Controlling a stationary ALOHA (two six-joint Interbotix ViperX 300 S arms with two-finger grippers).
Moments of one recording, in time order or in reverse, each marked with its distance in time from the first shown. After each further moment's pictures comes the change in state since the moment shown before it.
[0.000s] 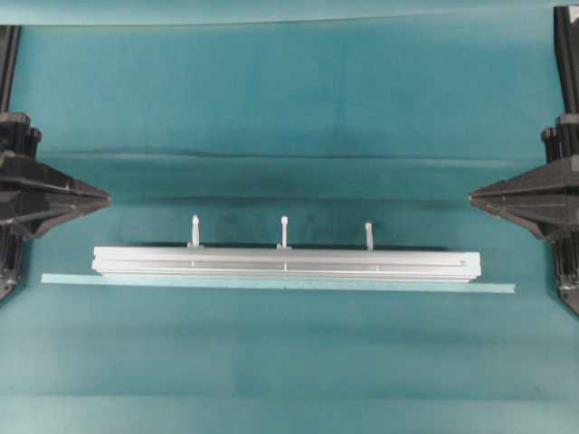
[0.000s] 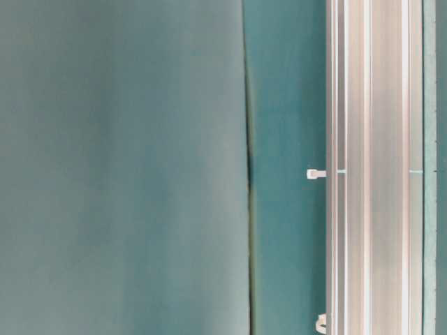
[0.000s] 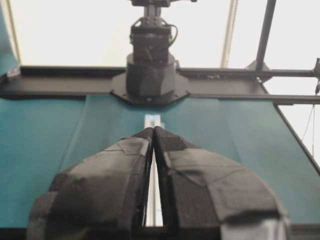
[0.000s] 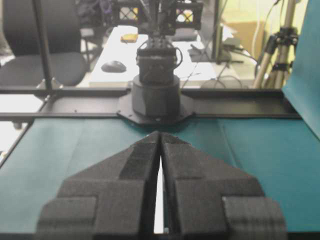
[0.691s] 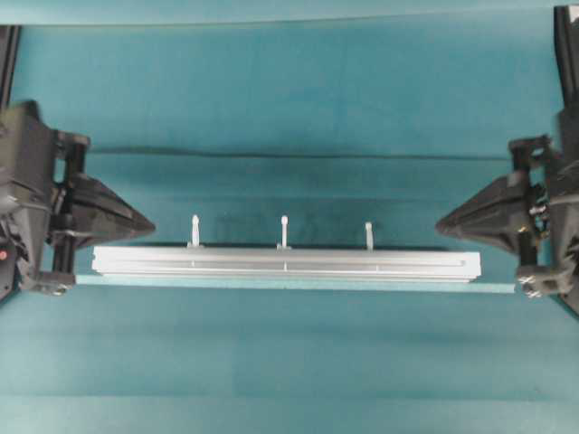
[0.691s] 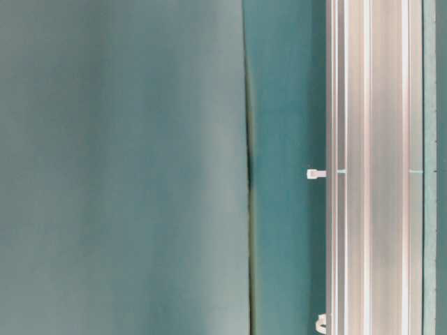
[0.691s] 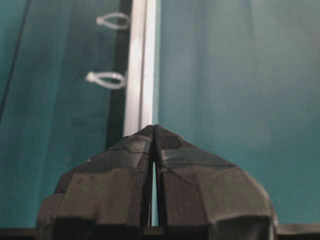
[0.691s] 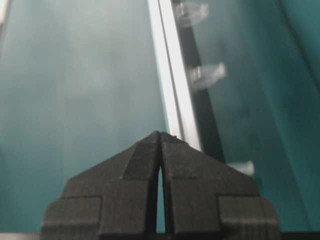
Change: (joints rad) left arm -0.018 0.265 -0.279 0.009 0.620 -0.098; right arm -0.017 0.212 -0.213 0.140 0.664 0.143
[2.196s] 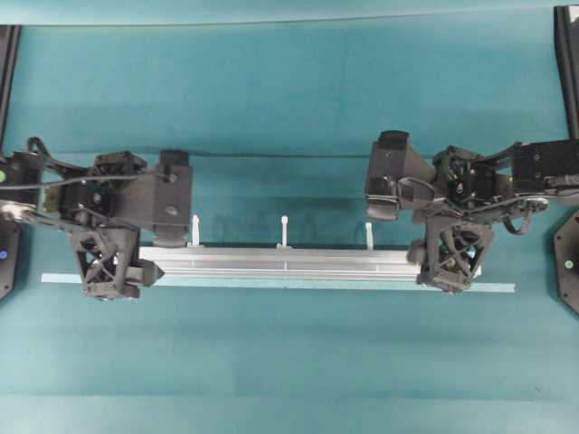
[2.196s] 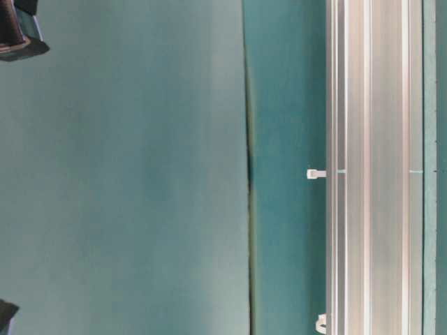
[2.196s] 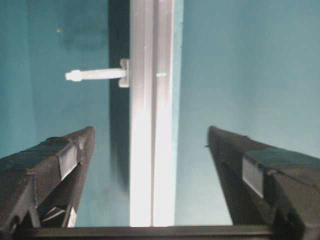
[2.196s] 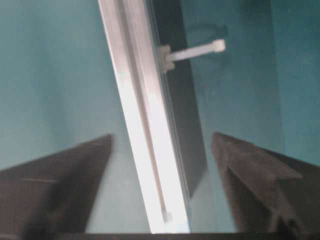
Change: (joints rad) left arm 0.006 0.396 -0.227 0.008 0.459 0.057; right arm -0.028 0.517 -0.308 -0.084 0.479 -0.021
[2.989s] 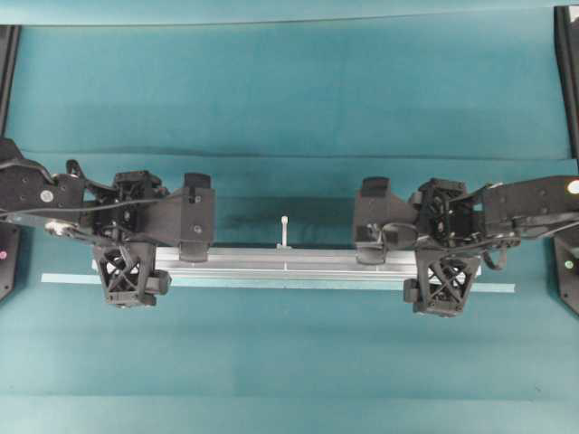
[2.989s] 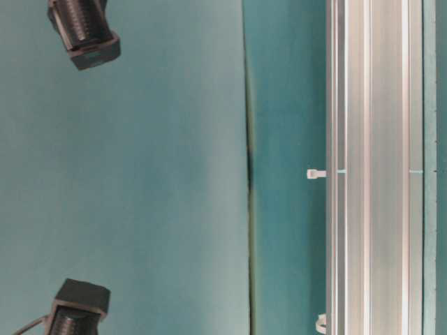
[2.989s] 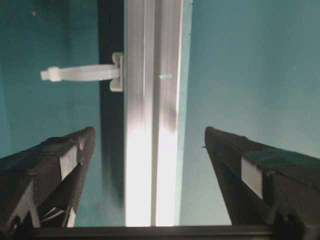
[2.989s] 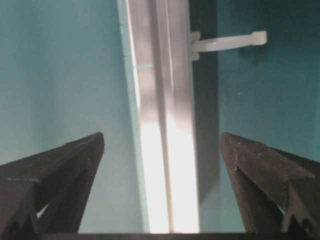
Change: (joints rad) left arm 0.000 0.126 0.066 -0.002 -0.117 -0.002; right arm 0.077 0.112 0.048 -0.057 -0.077 -0.023
